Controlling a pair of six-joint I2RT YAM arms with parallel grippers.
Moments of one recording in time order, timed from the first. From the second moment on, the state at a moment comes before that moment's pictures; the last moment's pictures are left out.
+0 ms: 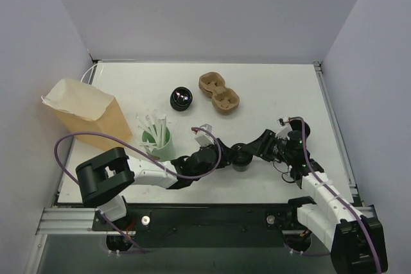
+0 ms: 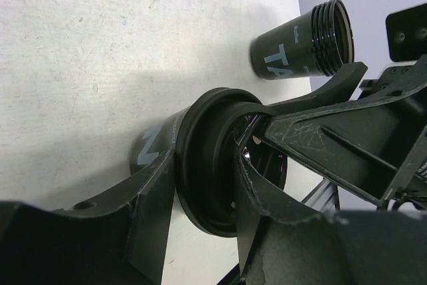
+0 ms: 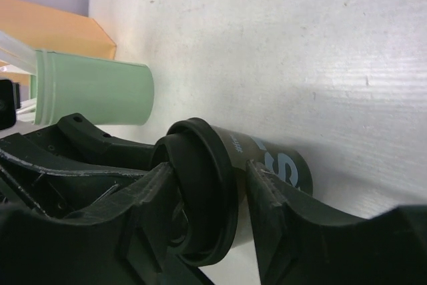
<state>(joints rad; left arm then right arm) -1.16 1.65 0.67 0.57 -0.40 -1.14 0.17 0.89 0.26 0.12 -0.53 0.71</state>
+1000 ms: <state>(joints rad) -1.22 1.68 0.89 0.25 -0.41 -1.14 0.07 0.76 0.32 -0.34 -0.56 0.68</state>
